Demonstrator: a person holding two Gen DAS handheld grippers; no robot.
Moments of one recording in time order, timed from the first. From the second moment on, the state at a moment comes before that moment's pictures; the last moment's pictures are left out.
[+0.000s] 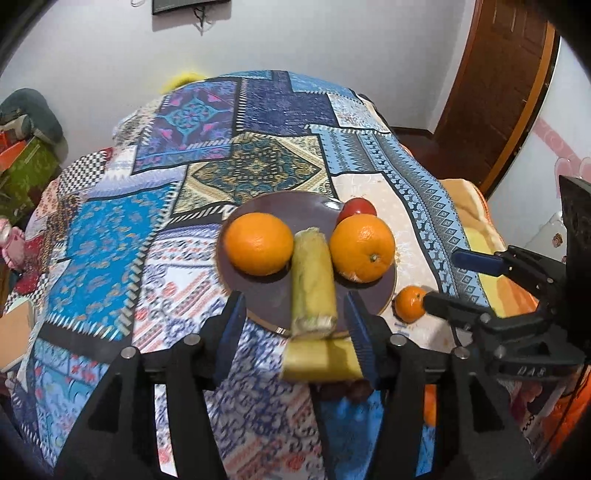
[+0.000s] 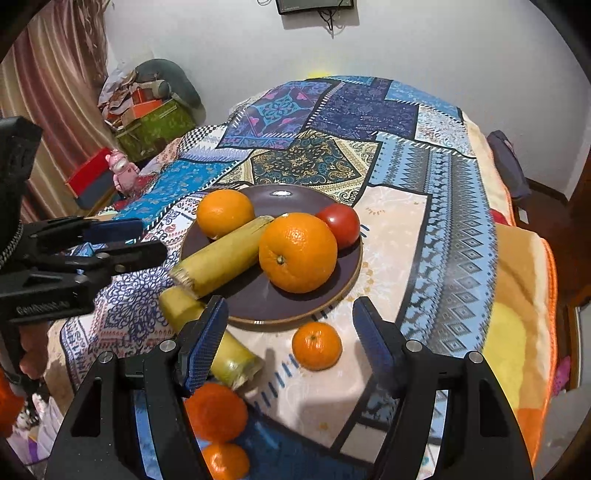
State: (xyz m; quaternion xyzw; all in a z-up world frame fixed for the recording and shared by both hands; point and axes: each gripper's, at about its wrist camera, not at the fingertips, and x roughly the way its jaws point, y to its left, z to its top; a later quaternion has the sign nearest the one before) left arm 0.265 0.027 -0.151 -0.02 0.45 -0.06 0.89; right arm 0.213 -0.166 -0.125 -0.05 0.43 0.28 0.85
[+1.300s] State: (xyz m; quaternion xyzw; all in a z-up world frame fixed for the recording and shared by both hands) left arm 0.165 -0.002 -0.196 -0.04 0.50 -0.08 0.86; right arm 0.143 -0.168 -0.153 -0.02 0.47 0.29 0.83
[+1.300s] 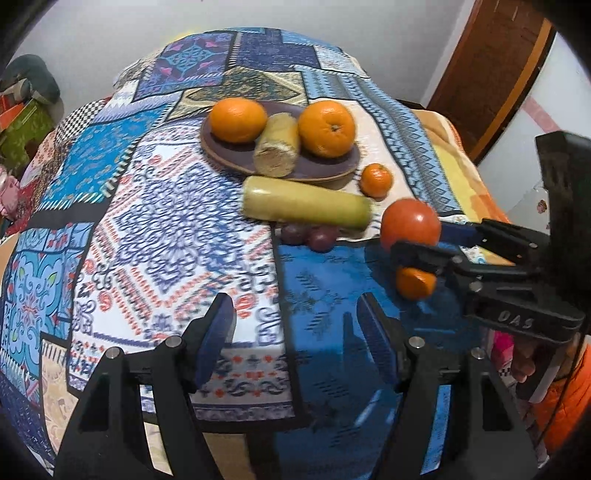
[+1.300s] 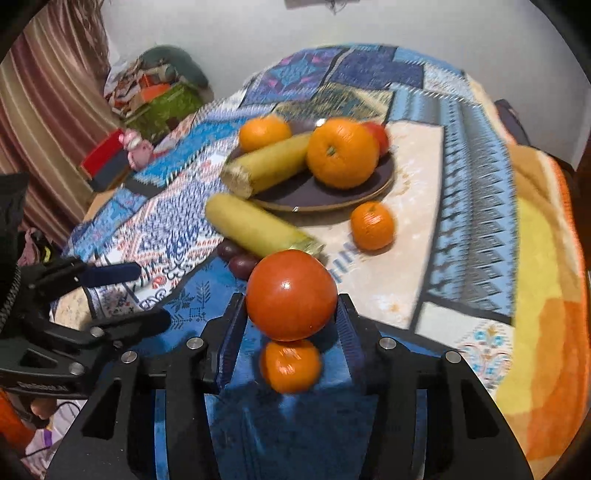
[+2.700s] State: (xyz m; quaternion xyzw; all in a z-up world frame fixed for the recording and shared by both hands) left arm 0.198 -0.041 -0.181 -0.05 0.47 -0.10 0.88; right arm 0.149 -0.211 -0.128 0.00 0.44 0.26 0.86
